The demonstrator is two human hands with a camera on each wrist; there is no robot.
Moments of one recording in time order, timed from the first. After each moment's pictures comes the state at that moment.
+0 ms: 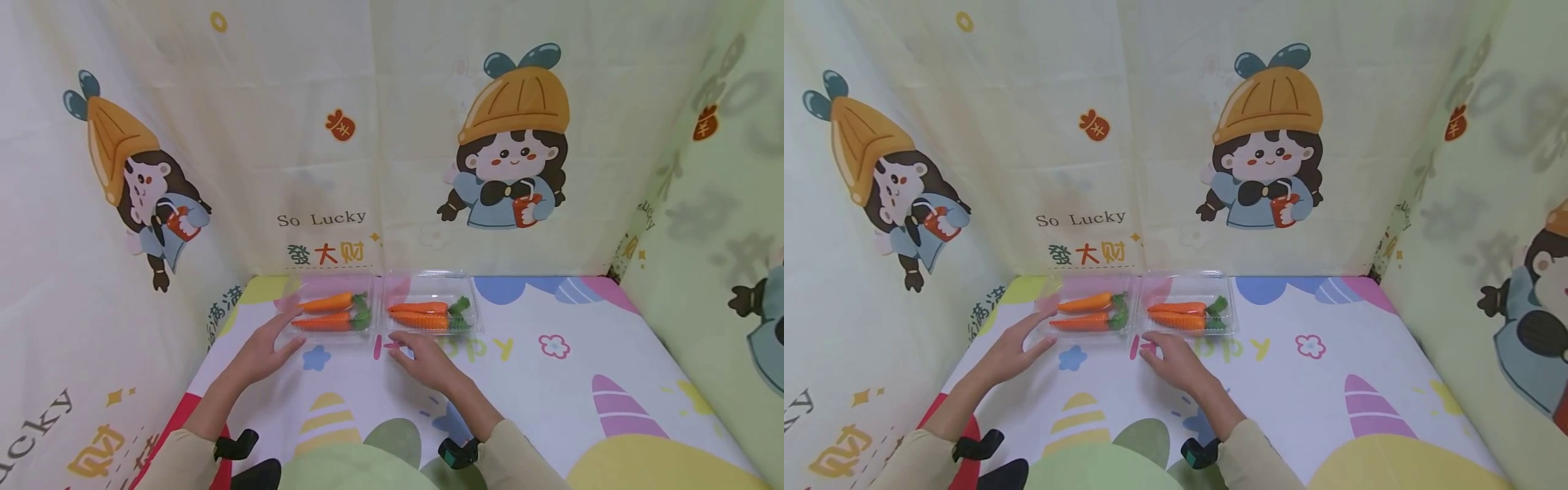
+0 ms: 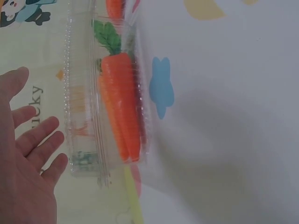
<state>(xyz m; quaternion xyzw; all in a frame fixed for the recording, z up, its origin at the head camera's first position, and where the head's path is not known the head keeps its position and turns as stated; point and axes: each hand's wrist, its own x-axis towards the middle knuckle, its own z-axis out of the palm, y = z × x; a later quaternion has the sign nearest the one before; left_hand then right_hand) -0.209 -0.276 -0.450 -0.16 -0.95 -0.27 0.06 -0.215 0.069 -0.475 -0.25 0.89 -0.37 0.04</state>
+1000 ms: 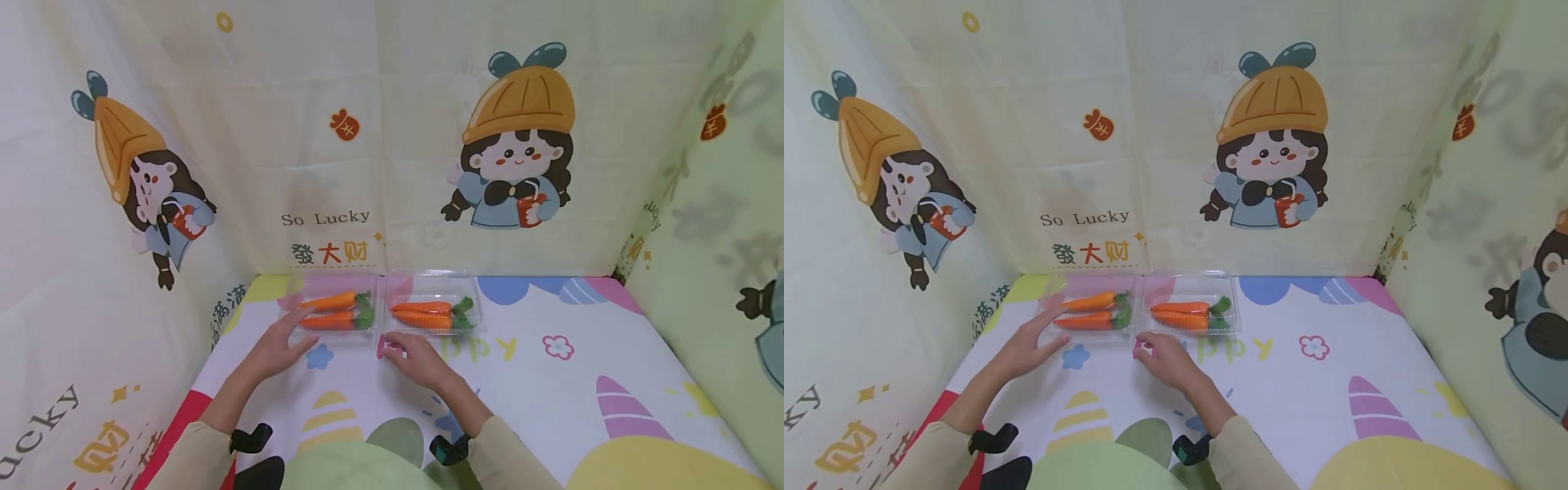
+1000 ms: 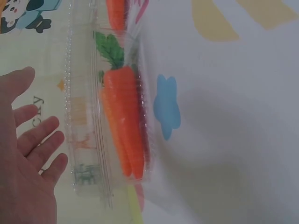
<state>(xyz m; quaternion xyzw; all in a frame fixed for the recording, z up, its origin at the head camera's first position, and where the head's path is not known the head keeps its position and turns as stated) -0.215 -0.259 -0.450 -0.13 -0.95 -0.27 0.03 -0.219 0.052 -0.475 -0.27 0.87 -0.41 0.06</state>
